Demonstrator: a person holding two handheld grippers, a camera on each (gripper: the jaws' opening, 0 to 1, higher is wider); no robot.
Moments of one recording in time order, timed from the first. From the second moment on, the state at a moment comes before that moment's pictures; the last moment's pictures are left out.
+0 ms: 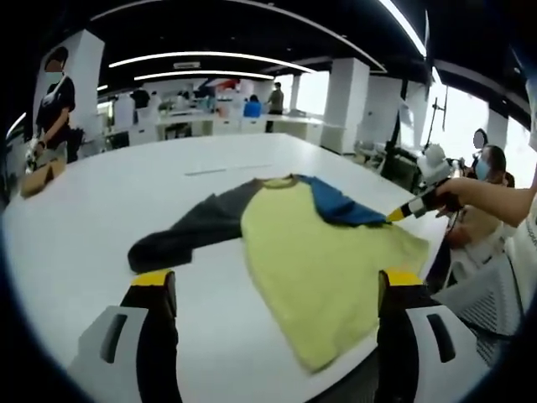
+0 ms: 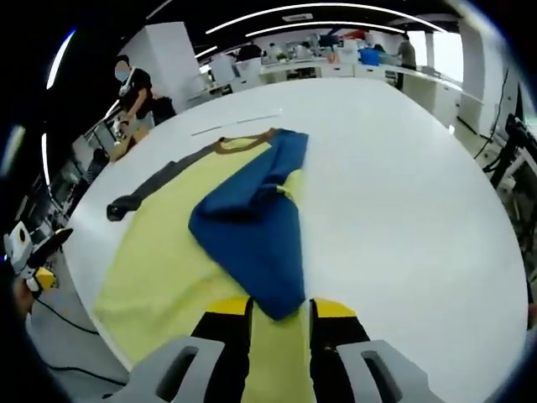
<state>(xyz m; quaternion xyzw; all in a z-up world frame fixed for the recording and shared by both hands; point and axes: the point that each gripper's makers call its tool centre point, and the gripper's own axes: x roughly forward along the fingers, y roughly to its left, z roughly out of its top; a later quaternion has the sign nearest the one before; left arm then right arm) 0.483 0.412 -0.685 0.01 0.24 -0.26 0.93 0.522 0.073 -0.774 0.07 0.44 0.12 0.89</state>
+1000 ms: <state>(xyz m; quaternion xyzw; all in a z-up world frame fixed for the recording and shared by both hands) 0.480 0.414 -0.685 0.01 0.24 -0.26 0.93 0.538 0.055 -0.746 0.09 0.40 0.10 0.91</state>
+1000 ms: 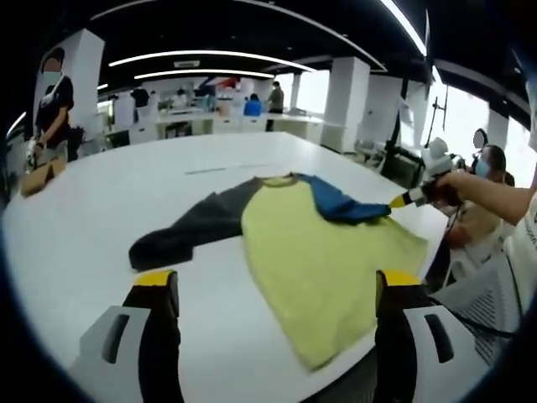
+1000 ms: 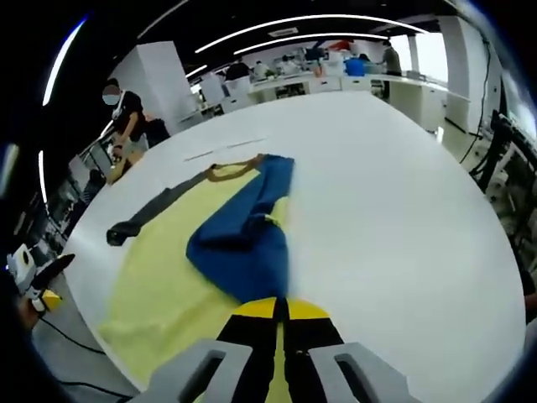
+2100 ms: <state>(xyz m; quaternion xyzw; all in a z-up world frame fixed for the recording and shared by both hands) 0.485 0.415 -0.681 -0.01 0.22 -0.25 0.94 0.576 -0.044 -0.709 0.00 0.36 0.04 0.93</state>
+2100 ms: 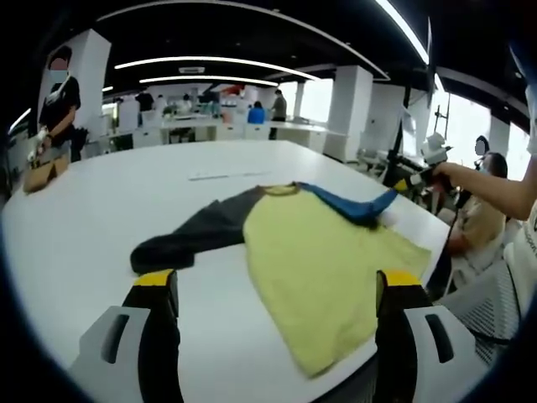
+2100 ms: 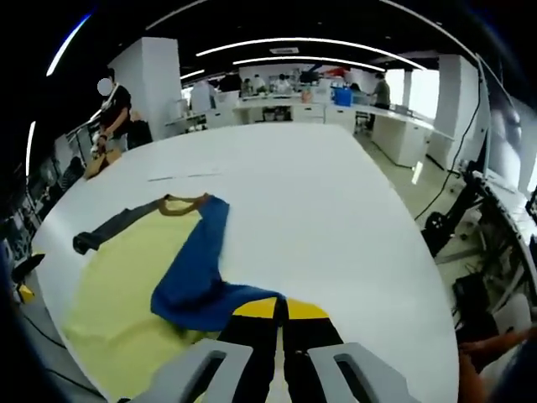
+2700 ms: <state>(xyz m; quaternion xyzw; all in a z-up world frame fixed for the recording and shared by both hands) 0.485 0.414 -0.681 0.00 0.23 -0.26 0.94 0.561 -0.127 -0.736 -0.02 0.39 -0.02 0.92</state>
